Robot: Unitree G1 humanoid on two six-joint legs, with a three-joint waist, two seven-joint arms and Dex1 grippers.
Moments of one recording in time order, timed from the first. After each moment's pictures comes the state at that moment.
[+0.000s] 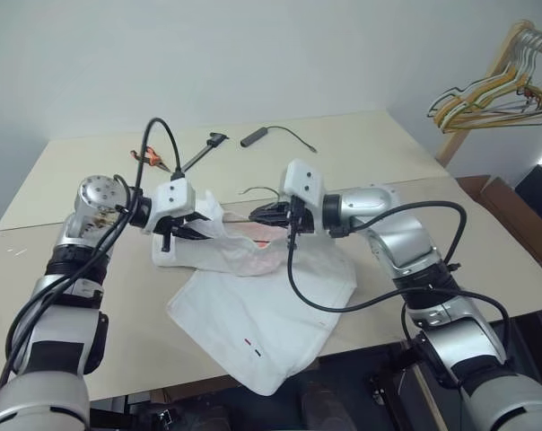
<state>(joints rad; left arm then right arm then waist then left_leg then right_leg) -0.89 0.70 -0.14 0.68 -0.04 -0.12 -1.46 -0.84 -0.39 0.33 0.07 0.21 0.41 0.98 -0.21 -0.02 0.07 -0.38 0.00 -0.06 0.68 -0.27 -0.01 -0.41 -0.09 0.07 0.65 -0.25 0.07</state>
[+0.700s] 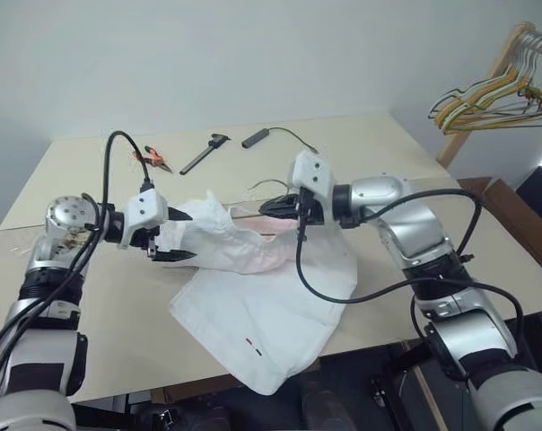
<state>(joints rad) -0.77 0.75 -0.11 0.76 -0.04 -0.22 -1.40 -0.89 -0.45 0.32 0.09 0.20 0.45 1.00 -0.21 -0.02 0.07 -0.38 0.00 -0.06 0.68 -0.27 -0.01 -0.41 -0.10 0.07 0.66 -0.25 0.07</state>
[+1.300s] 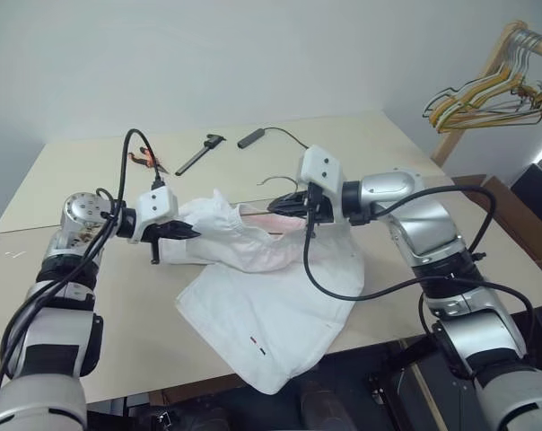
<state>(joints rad) -0.87 0.72 -0.13 0.93 0.00 -0.30 -1.39 -0.89 -0.48 0.30 0.06 0.20 0.50 1.02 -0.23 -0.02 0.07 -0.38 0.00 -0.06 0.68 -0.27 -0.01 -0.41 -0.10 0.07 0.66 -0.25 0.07</state>
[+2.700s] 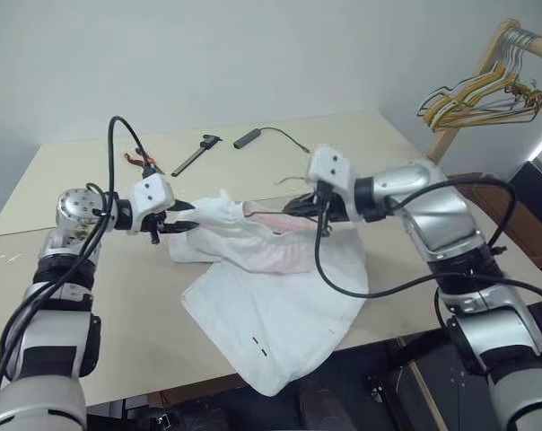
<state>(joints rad) -0.86 0.72 -0.08 0.86 -0.01 -0.28 -1.26 -0.97 -0.56 0.34 0.01 0.16 0.66 1.09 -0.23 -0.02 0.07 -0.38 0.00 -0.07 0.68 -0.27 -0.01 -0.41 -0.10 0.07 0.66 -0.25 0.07</state>
